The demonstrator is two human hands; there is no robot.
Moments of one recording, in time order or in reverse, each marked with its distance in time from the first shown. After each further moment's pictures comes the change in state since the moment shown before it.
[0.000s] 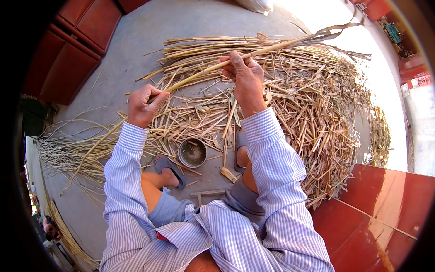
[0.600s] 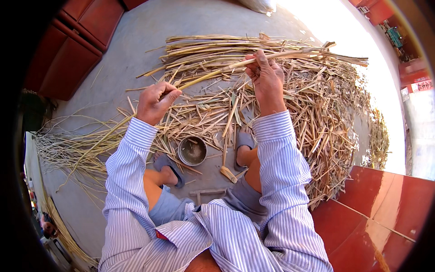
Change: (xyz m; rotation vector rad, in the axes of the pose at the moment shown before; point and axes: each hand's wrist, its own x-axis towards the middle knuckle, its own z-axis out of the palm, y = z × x) left_hand -0.001 0.009 0.002 -0.034 -0.089 0.015; right_hand 0.010 -0.014 -0.035 0.115 0.053 -0.006
